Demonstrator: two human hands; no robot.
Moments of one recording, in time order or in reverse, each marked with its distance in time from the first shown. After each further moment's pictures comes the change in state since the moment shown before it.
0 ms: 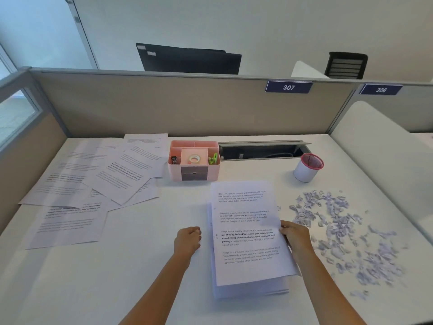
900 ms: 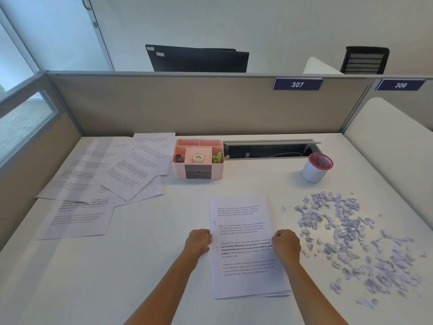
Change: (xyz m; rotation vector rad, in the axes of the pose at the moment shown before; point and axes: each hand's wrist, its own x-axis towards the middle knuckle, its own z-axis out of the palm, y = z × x) left_hand -0.013 0.001 0.026 0.046 -0.103 -0.116; right_hand 0.007 0.034 0.027 -0.671 0.140 -0.216
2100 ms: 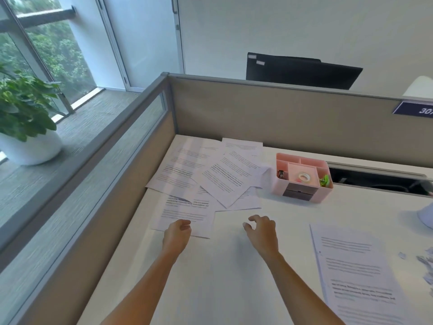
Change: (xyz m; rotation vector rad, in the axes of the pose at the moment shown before) left_hand 0.018 -0.025 -0.362 0.165 0.437 0.171; right_hand -0.151 -0.257 0.224 -0.144 -0.245 -0.485
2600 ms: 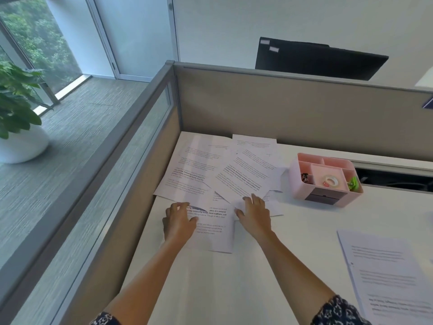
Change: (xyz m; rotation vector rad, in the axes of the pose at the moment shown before) left_hand 0.095 0.016 -0.044 0.483 0.071 0.260; right_hand 0.073 -0.085 0.062 -0.349 -0.071 -0.159
